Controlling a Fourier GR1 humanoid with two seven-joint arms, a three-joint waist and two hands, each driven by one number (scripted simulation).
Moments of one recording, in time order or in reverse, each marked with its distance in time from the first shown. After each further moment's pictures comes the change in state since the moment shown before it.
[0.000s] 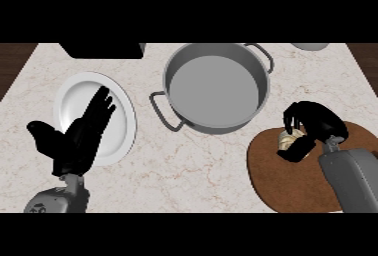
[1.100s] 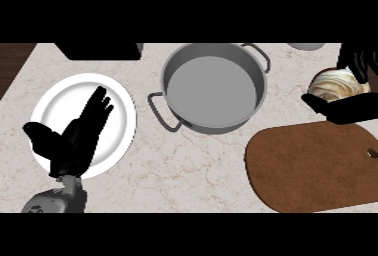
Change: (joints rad) left arm 0.008 -0.003 0.012 -0.014 -0.009 -0.003 0.009; right arm -0.234 -0.065 -0.227 -0.479 -0.216 0.039 0.015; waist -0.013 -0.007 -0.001
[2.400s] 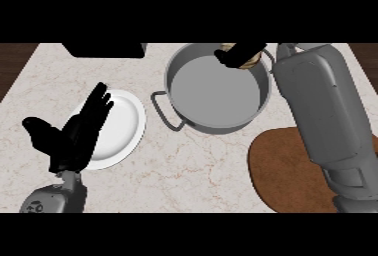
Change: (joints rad) left arm -0.030 -0.002 0.016 0.011 -0.001 -0.021 0.004; right arm -0.460 0.232 0.149 0.656 0.117 -0.188 0.091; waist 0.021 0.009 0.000
